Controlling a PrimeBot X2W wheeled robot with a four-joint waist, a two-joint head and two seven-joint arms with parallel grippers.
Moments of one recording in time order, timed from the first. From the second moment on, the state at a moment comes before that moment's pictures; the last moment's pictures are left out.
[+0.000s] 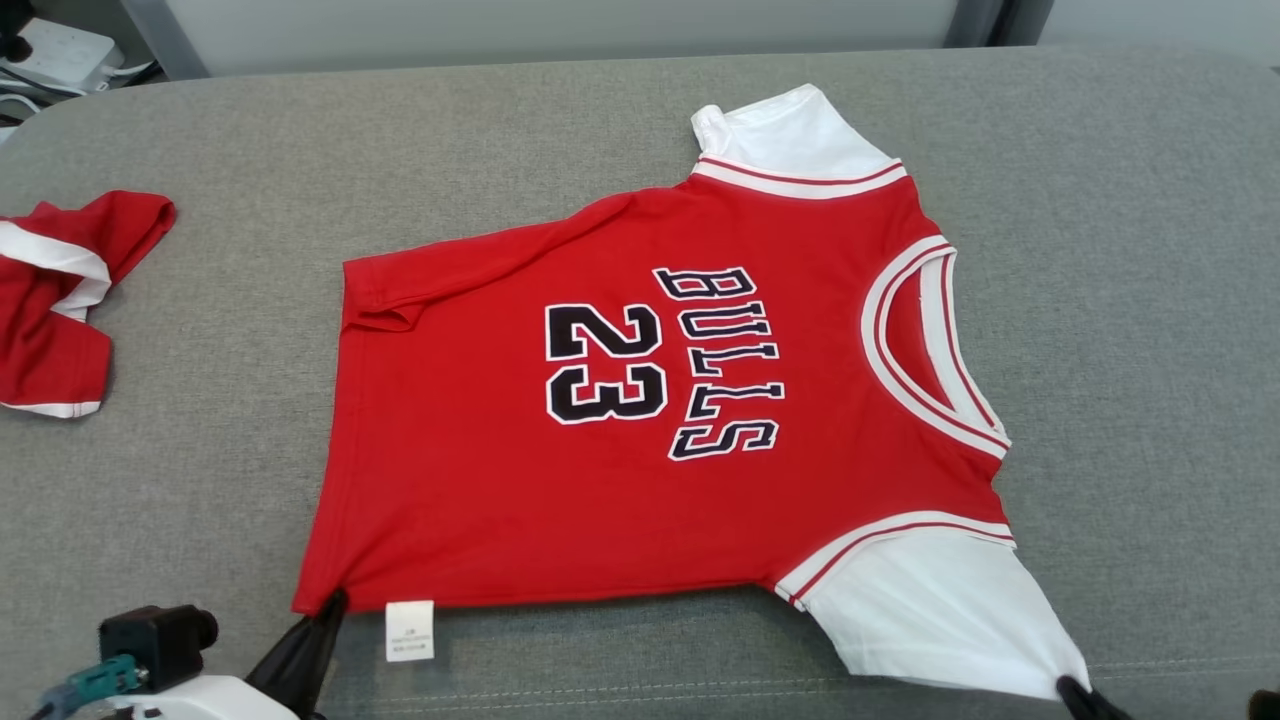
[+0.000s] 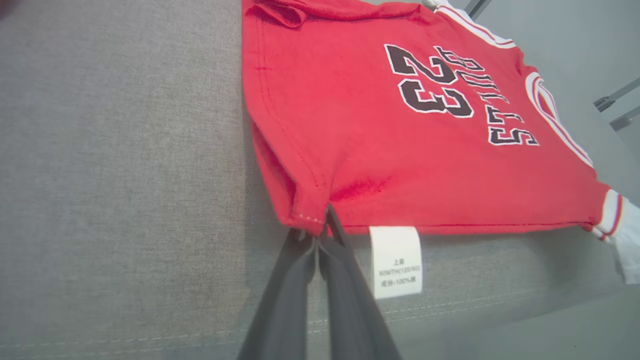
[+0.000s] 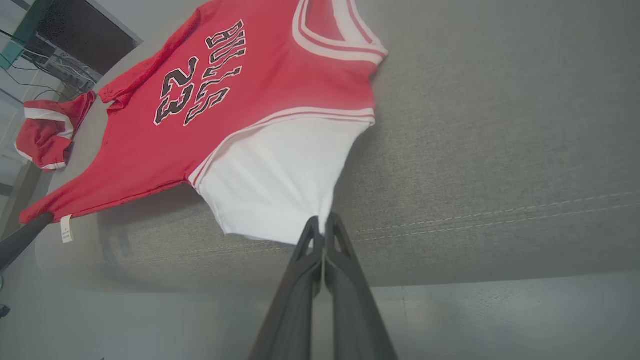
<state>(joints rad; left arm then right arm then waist) 0.14 0.32 -0.14 -0.02 -0.67 -0.03 0.22 0.42 -0.06 -0.09 -0.38 0.56 0.13 0.49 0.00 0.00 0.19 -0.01</state>
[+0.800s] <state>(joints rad) -0.19 0.35 -0.12 0.07 -0.75 -0.04 0.33 -0.30 -0.17 0.04 -0.03 0.63 0.13 0.59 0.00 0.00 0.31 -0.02</state>
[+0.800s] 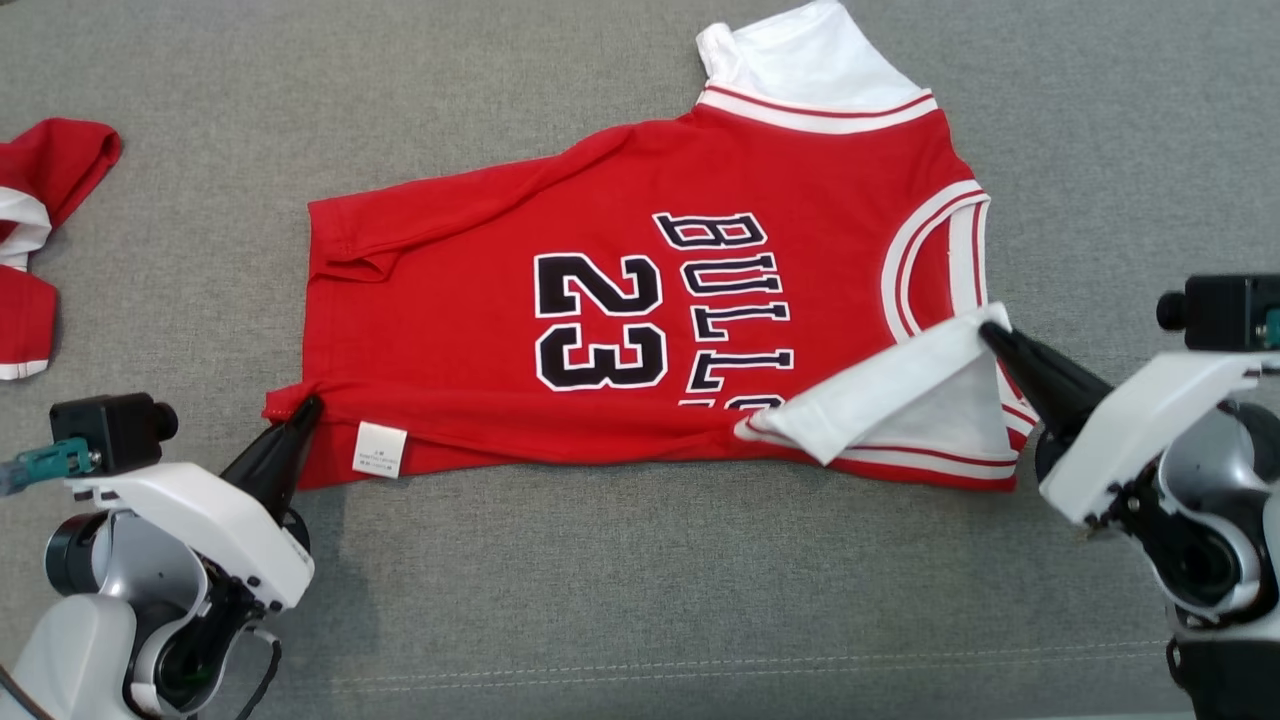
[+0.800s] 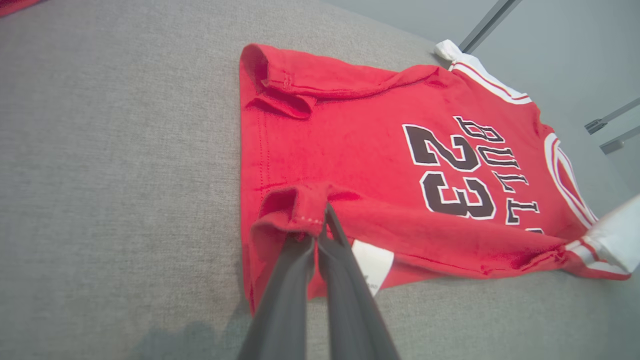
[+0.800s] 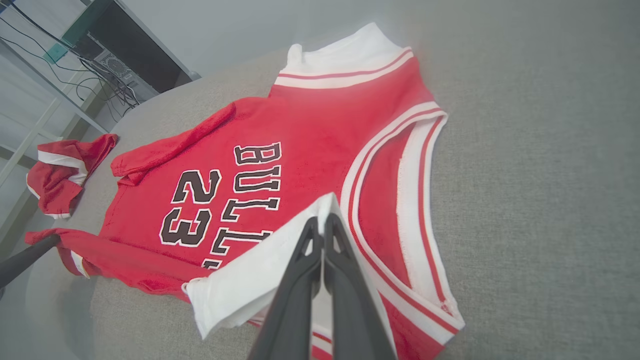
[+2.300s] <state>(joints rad) -0.15 0.30 -0.17 0.30 -0.71 0.00 0.10 -0.18 -0.11 0.04 0.23 0.25 0.13 -0.04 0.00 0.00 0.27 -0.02</state>
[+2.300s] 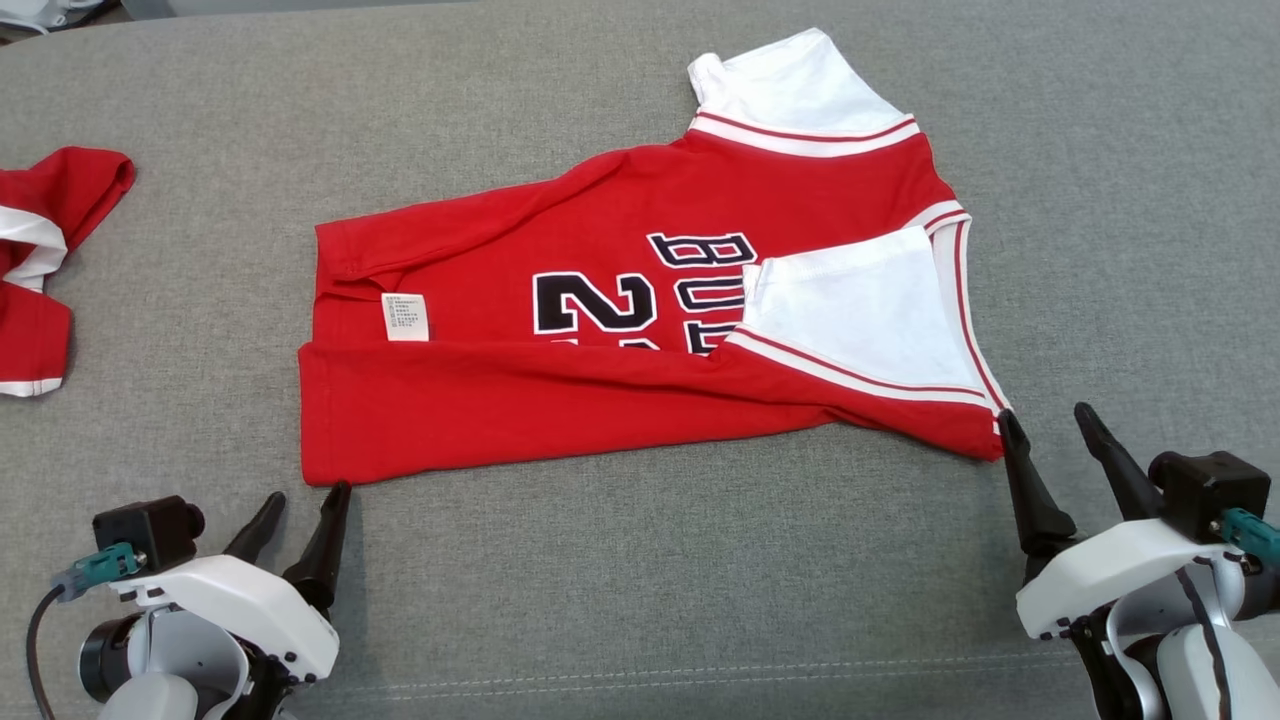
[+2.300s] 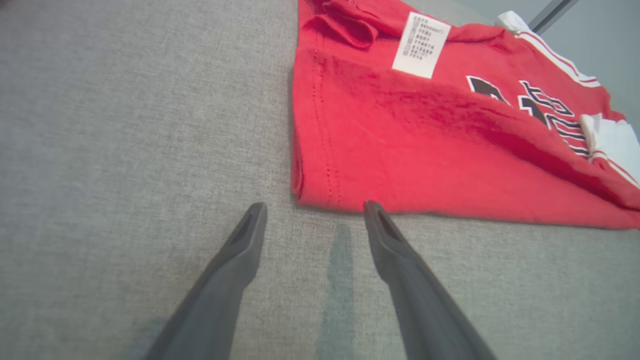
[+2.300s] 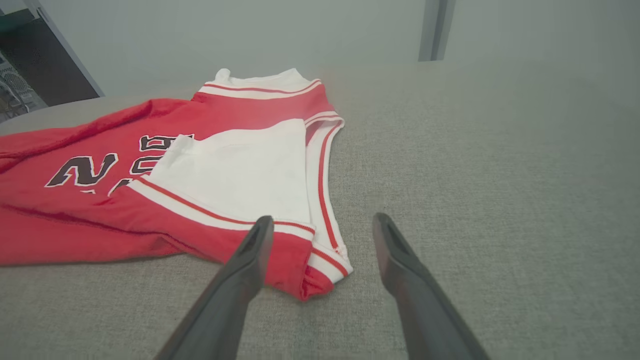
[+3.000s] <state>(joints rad) -0.24 0.27 -0.18 0.41 -0.78 -0.08 0.10 -0.31 -0.13 0.08 0.45 0.27 0.13 -0.01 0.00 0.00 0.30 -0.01</state>
